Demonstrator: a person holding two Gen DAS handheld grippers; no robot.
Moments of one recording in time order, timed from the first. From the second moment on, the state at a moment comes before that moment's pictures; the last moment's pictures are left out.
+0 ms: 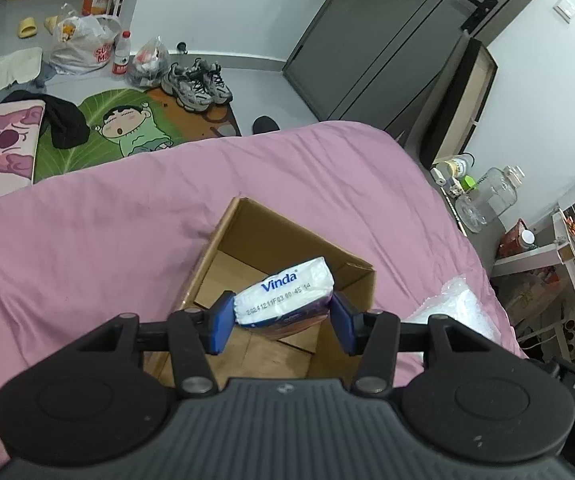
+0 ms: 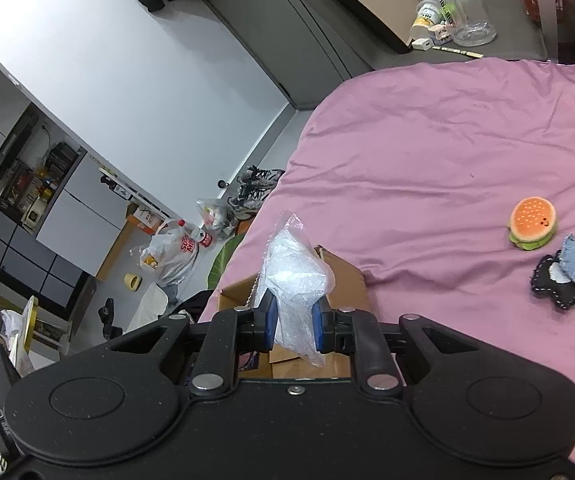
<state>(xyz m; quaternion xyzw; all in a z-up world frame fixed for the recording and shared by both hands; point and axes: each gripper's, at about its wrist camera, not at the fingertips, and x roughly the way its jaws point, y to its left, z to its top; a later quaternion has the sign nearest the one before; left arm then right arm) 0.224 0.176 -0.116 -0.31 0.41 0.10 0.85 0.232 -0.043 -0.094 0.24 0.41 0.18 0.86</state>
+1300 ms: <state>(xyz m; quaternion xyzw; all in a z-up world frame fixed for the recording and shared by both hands) 0.217 0.242 -0.162 -0.41 0.39 0.11 0.82 0.270 0.049 -0.127 0.13 0.47 0.17 0.86</state>
